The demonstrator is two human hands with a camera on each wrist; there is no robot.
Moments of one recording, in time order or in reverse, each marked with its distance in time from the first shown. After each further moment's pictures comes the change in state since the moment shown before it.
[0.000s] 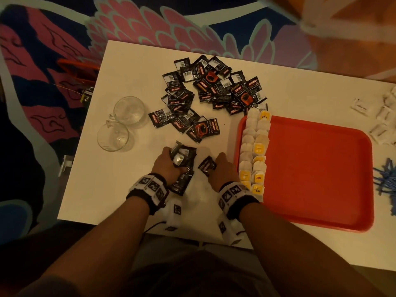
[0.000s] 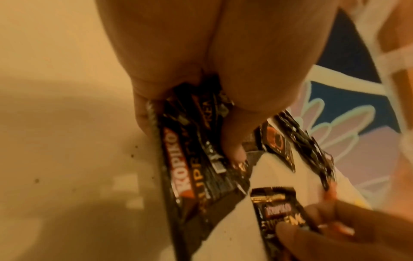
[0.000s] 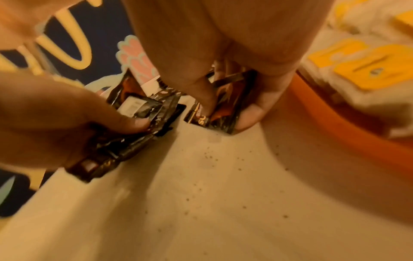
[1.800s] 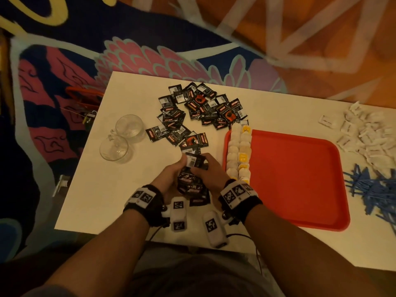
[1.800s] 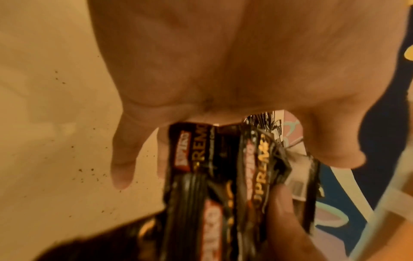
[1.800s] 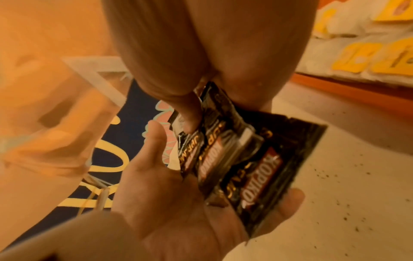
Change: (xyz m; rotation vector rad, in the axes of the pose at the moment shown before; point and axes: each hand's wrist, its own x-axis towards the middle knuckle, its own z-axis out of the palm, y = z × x) left_hand -0.067 0.035 0.006 -0.925 -0.460 -0.078; right_hand -0.042 -0.021 -0.040 0.734 -0.139 -0.170
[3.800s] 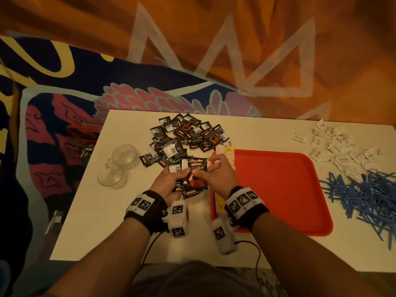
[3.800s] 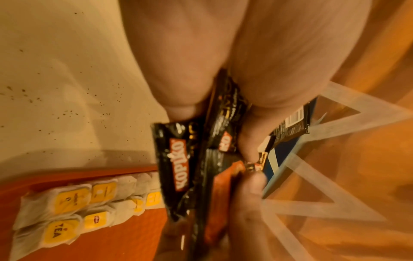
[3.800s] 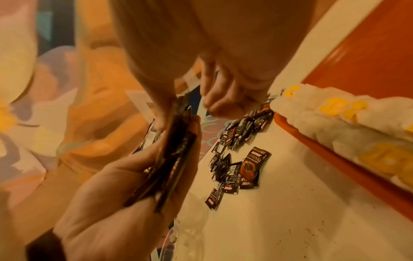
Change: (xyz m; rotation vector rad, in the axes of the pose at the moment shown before) left_hand -0.020 0.034 0.045 -0.161 0.042 0.253; right_hand -0.051 -0.040 -0.053 -0.069 0.331 -0.194
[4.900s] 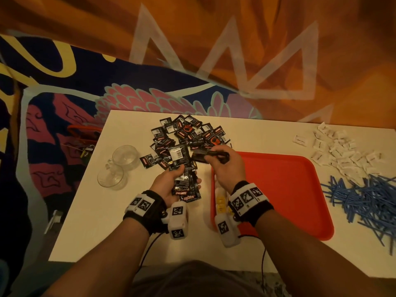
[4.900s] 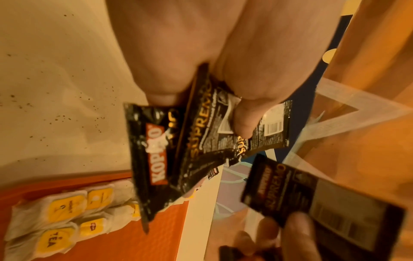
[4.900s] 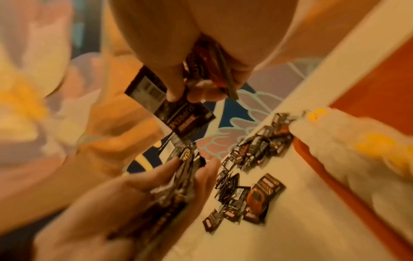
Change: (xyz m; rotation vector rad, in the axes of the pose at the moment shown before) left_hand 0.009 0.003 -0.001 -0.074 0.043 -0.111; right_hand 0.012 -0.018 -0.014 0.077 0.141 -0.255
